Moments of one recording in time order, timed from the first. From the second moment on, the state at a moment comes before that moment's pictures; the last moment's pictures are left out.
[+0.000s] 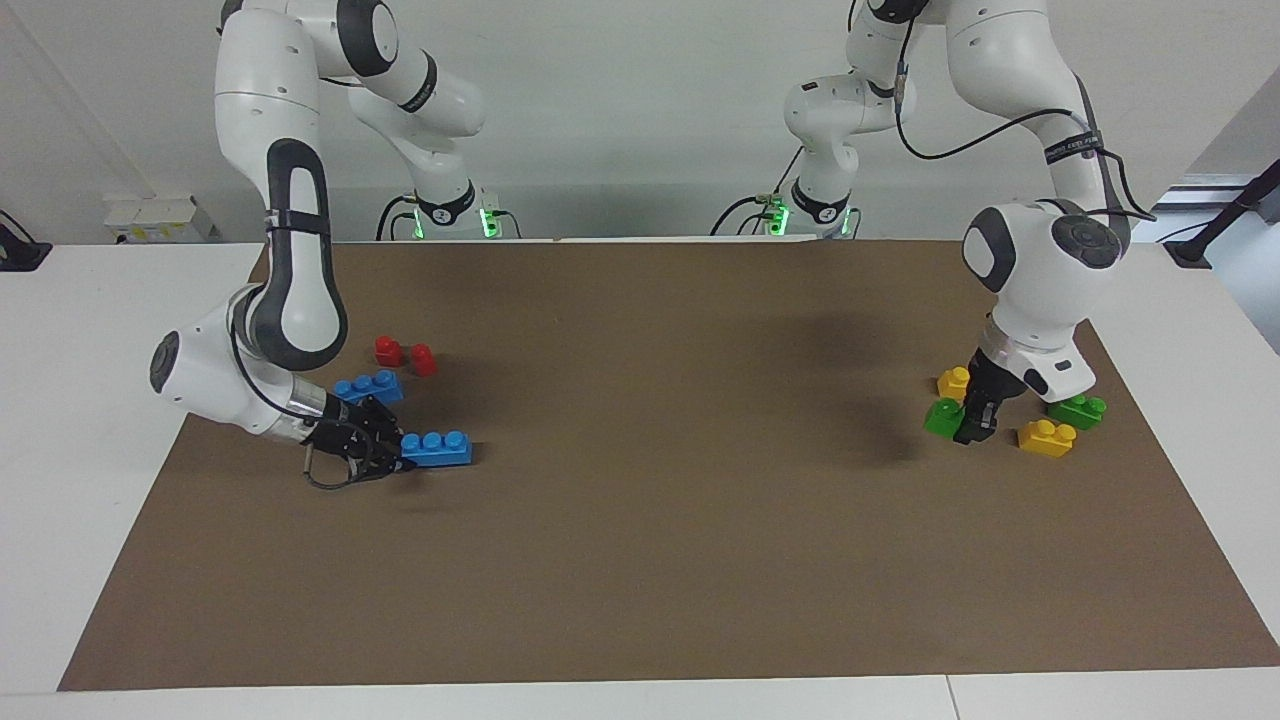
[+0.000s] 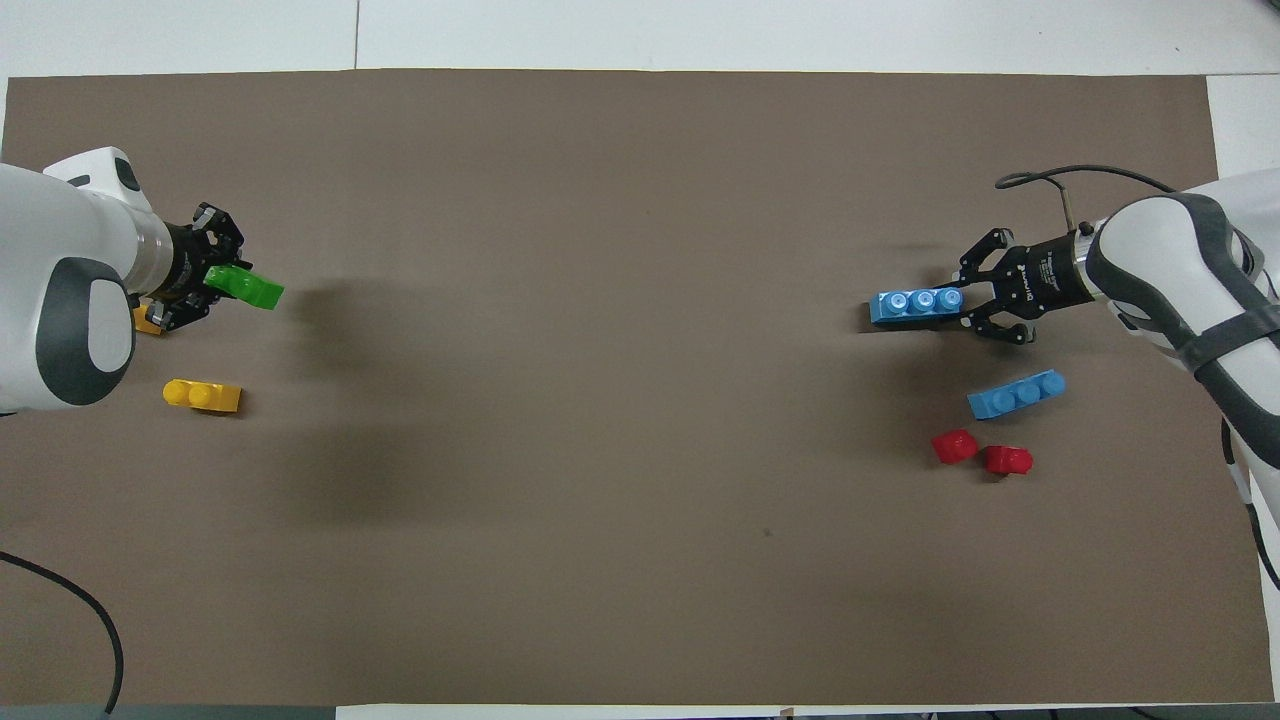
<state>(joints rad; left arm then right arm) 0.12 0.28 -0.12 -1.89 0.05 2.29 -1.05 -0.24 0.47 0.08 -1.82 0.58 2.04 0.92</state>
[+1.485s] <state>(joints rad) 0.15 0.48 -0.12 -1.77 0.15 2.43 -1.01 -0.17 0.23 0.10 -1.70 0.29 1.83 0.70</state>
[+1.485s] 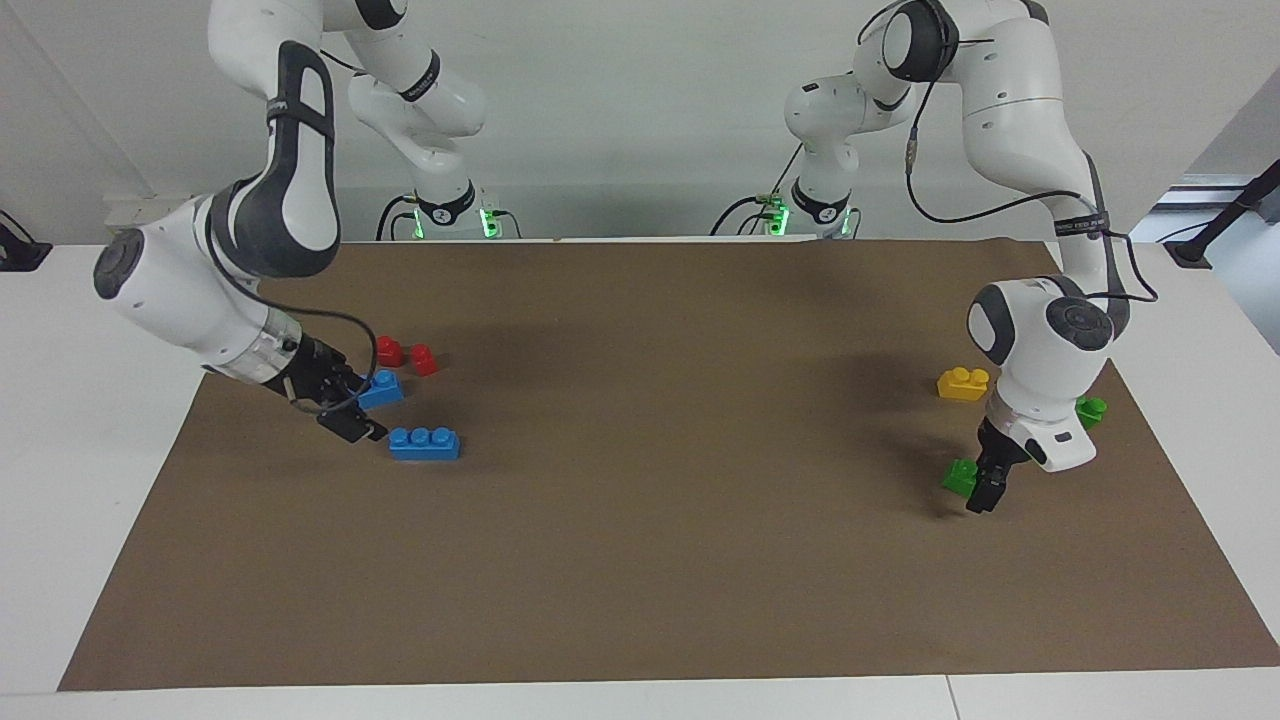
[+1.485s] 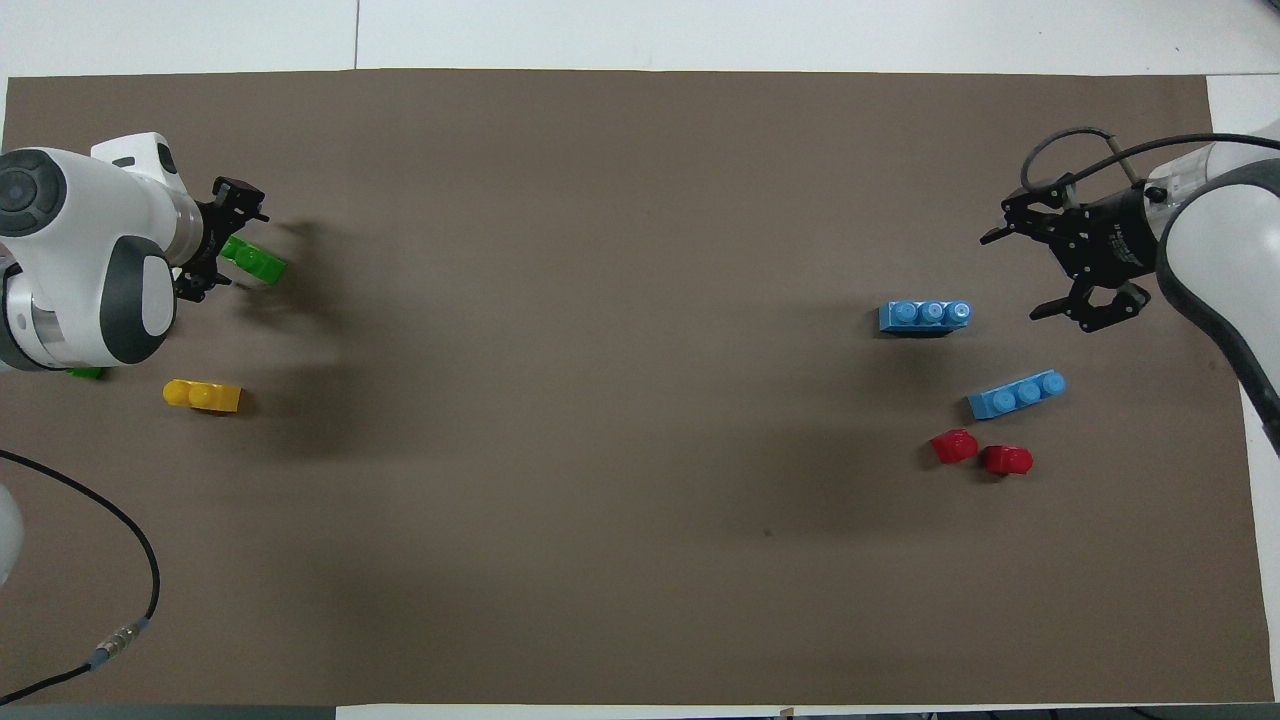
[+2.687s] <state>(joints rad) 0.14 0.10 -0.15 -1.73 0.13 1.88 -0.38 -0.06 -0.05 0.10 -1.66 0.02 1.53 0.11</state>
